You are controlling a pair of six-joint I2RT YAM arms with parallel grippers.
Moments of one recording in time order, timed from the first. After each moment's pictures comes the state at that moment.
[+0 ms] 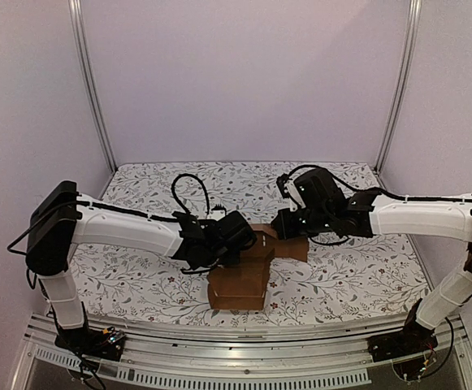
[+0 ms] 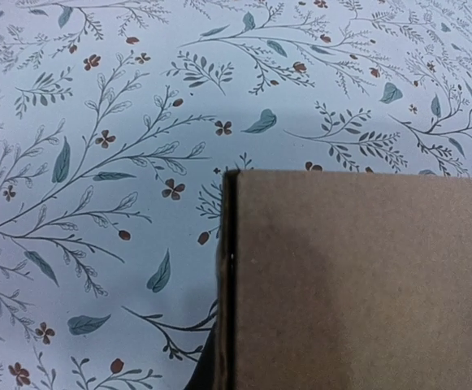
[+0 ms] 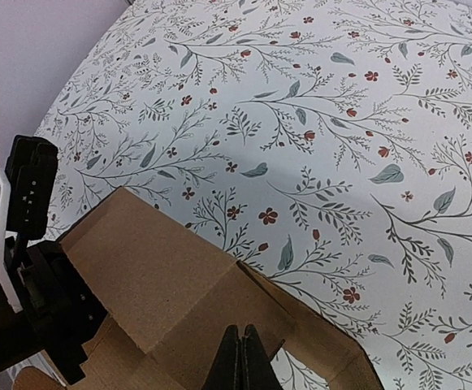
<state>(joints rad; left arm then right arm) -1.11 1.87 1.23 -0.45 -0.58 -0.97 0.88 1.54 1.06 -0.21 0.07 0.46</state>
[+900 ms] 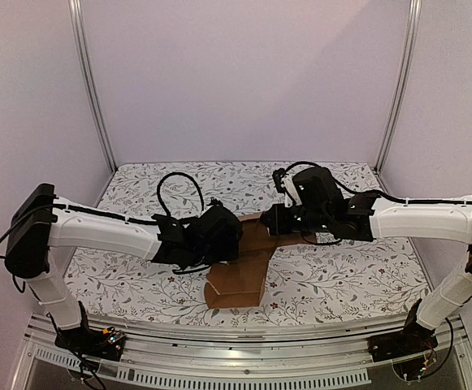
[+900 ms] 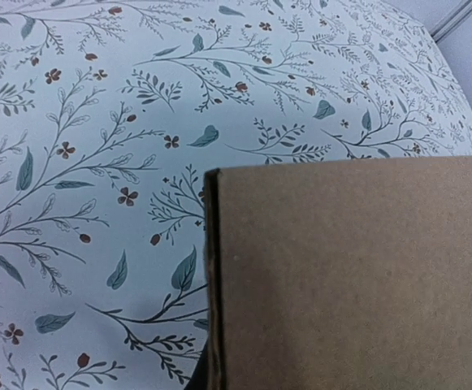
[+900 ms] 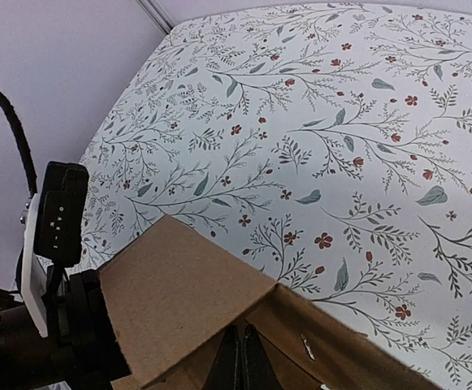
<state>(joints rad) -1.10 1.75 1.10 -0.26 -0.49 -0.95 0.92 1.55 1.06 -0.09 0.04 0.55</state>
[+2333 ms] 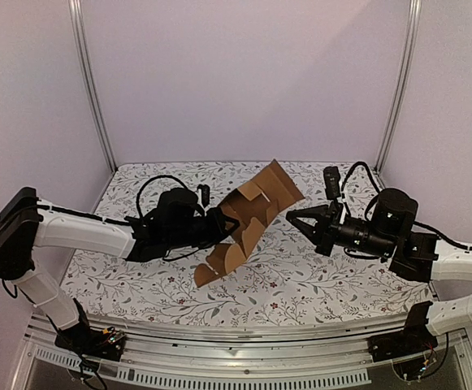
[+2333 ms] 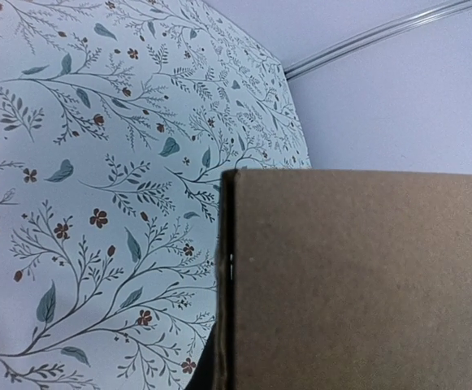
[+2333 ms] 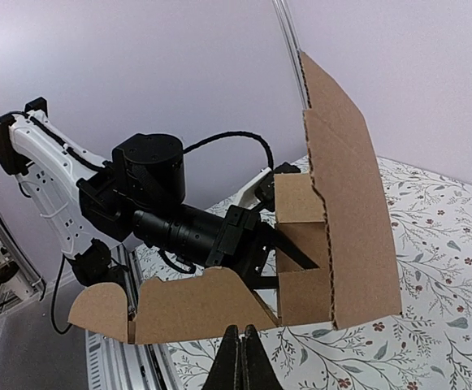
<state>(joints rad) -0.92 1.60 0.84 0.35 -0.05 -1.05 0.95 0.99 0.60 0.35 -0.18 0.27</state>
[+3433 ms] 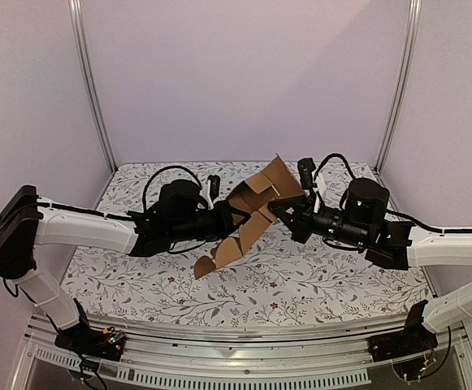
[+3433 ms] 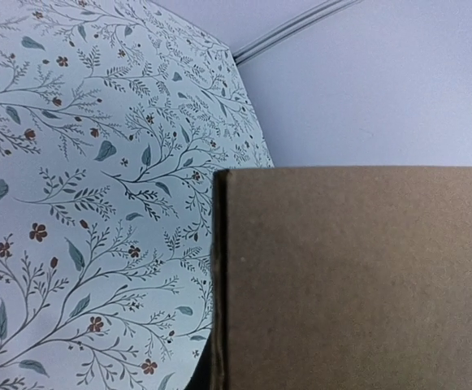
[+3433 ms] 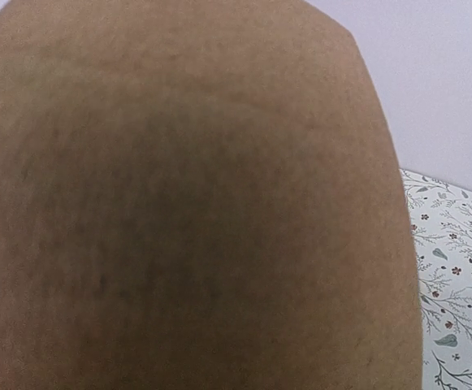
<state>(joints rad) -0.93 1.61 0.90 0.40 0.07 -1.00 0.95 1.24 0.72 0.45 -0.09 0.25</state>
